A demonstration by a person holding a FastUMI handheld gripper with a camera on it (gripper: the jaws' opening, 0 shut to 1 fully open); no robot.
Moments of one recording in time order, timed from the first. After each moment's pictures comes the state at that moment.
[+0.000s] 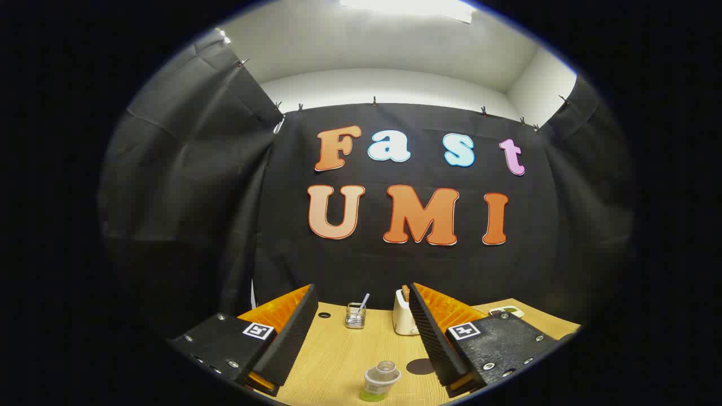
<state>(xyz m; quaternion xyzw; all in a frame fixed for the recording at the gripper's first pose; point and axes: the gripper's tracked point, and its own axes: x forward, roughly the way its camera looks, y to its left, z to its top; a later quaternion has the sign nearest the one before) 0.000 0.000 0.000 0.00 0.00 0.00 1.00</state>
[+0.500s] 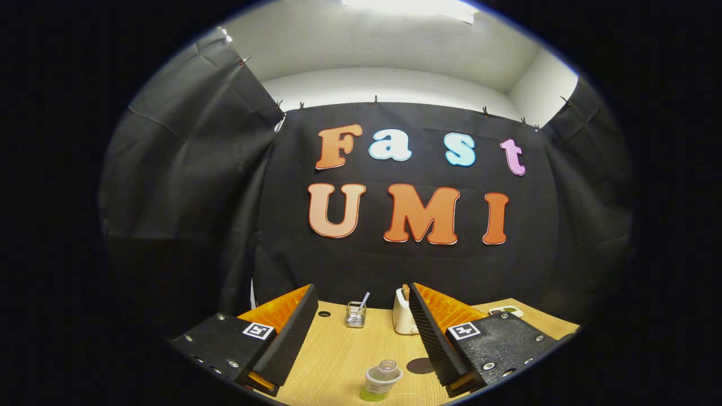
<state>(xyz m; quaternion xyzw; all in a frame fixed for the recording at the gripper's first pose) 0.002 0.005 0.000 0.00 0.00 0.00 1.00</state>
